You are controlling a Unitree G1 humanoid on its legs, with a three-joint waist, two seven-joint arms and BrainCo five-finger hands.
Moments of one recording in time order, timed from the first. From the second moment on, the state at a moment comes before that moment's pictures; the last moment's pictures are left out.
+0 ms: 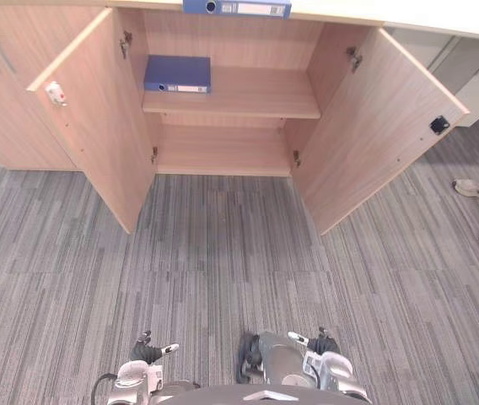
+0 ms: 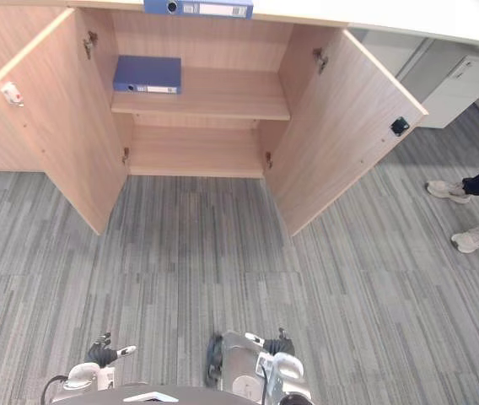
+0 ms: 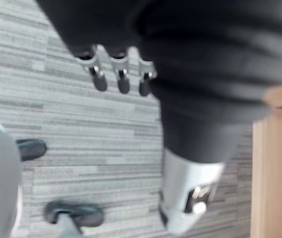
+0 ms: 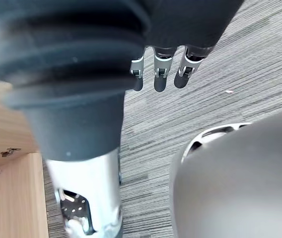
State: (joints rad) left arm 0.02 0.06 0.09 1.07 -0.01 -0.09 0.08; right arm -0.04 -0.03 -0.24 1.00 0.08 -0.08 -0.15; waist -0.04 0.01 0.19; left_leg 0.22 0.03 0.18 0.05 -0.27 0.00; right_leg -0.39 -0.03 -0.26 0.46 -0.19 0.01
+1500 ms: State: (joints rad) left arm 0.01 -0.05 0.29 1.02 0.00 -0.10 0.05; right arm -0.04 -0.01 -0.18 1.01 0.08 -0.06 -0.15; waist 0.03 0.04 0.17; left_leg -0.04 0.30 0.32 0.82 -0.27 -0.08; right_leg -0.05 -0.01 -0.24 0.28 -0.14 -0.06
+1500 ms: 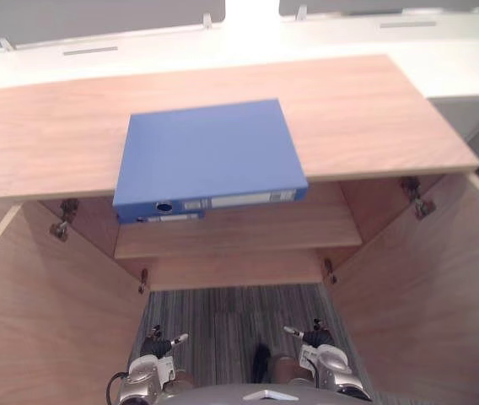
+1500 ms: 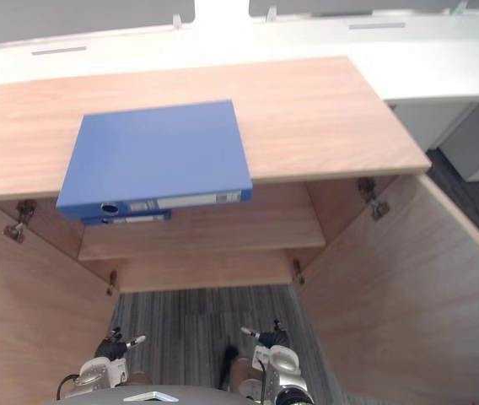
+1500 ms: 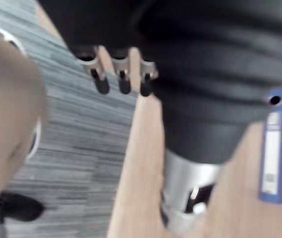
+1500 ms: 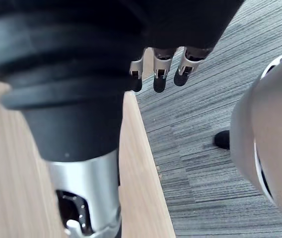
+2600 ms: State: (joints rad) left arm 0.28 0.01 0.06 0.51 -0.03 -0.13 0.08; right arm 0.05 -0.02 -0.20 1.02 0.07 -0.06 -0.16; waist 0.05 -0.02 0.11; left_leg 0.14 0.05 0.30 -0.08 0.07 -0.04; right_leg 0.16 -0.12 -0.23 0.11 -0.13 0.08
